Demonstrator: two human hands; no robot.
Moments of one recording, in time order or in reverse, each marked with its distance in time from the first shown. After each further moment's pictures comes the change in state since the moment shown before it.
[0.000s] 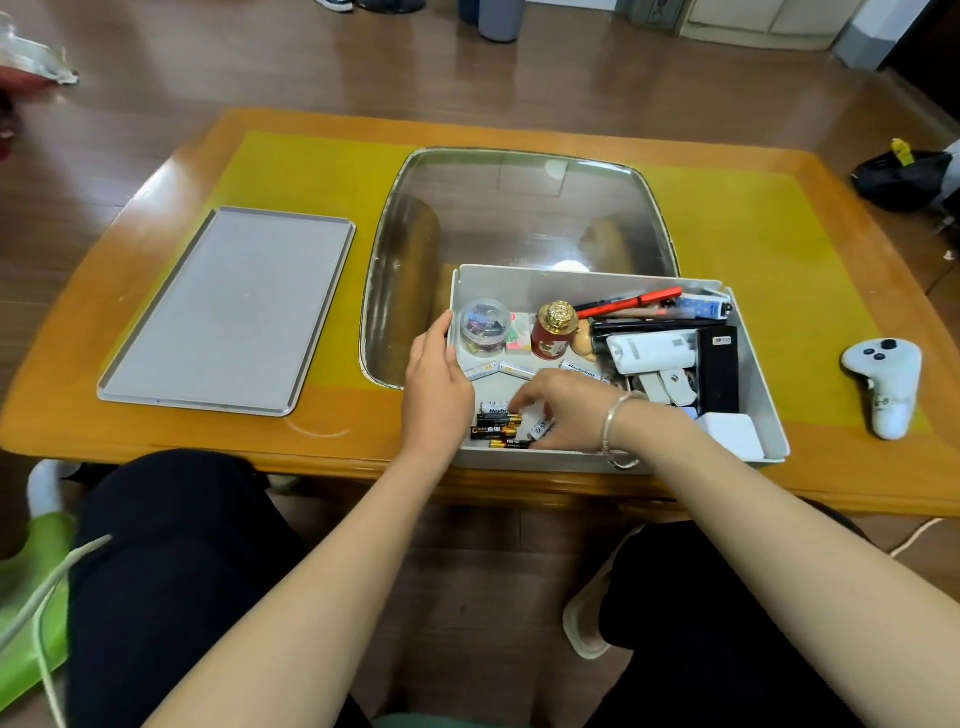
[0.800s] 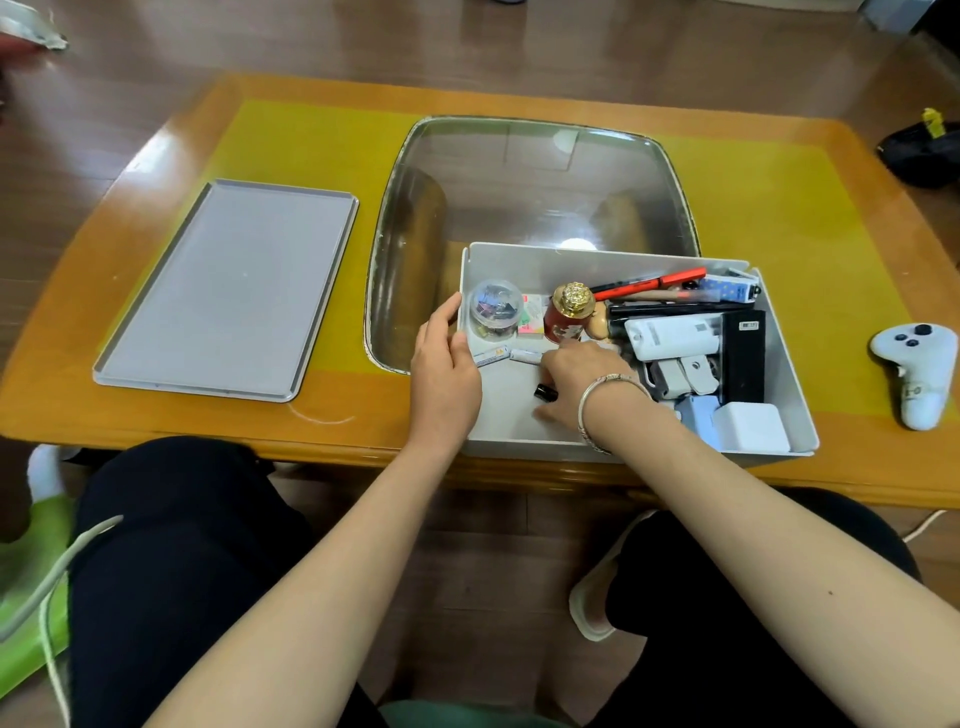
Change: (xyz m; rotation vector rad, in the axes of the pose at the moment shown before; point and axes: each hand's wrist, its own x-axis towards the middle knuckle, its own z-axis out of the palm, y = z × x) left_hand 0.002 -0.002 -0.002 -0.154 -0.037 -0.061; right_hand 0.022 -0.006 0.008 -0.258 0.111 0.278
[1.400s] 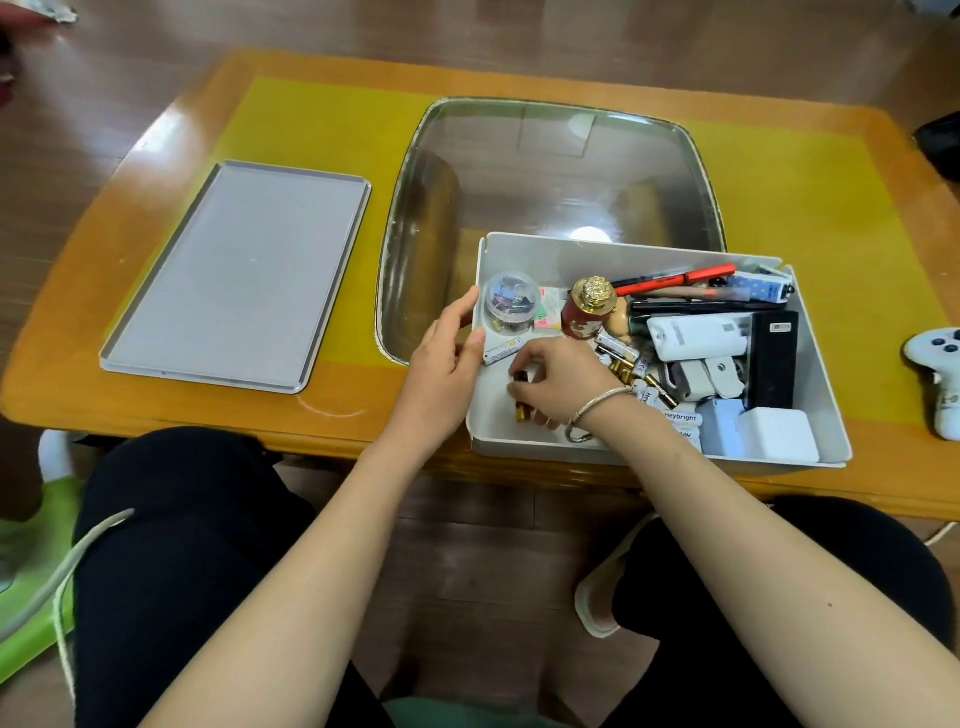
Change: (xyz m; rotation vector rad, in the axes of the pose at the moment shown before) left_hand 0.010 -0.018 -0.021 0.038 -0.246 0.068; right_hand 0.009 -0.026 0.003 0.743 0.000 0.017
